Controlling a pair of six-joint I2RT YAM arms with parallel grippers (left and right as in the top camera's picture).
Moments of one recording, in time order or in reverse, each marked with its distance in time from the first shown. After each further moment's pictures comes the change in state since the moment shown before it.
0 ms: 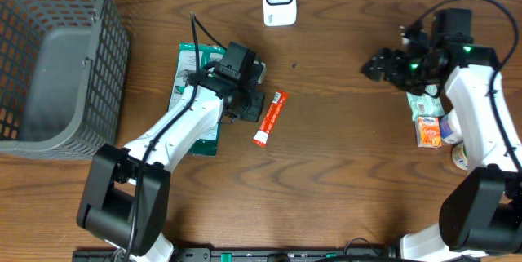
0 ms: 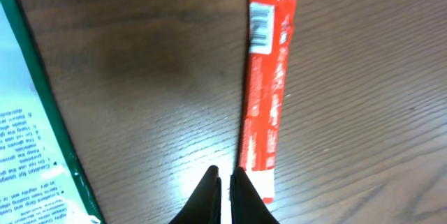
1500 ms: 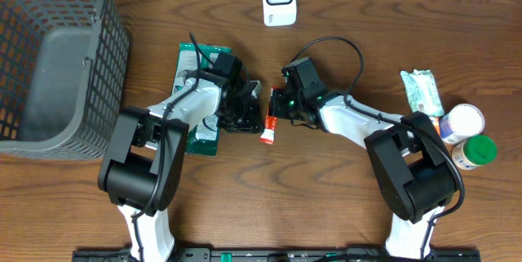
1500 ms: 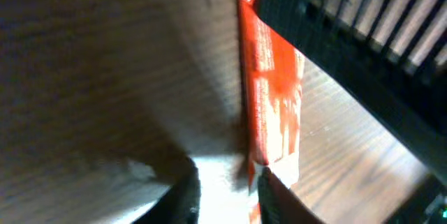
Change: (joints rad) left arm 0.094 0.222 -0.022 -0.003 0.364 0.001; right arm 0.584 0.289 -0.298 0.777 0.154 0.468
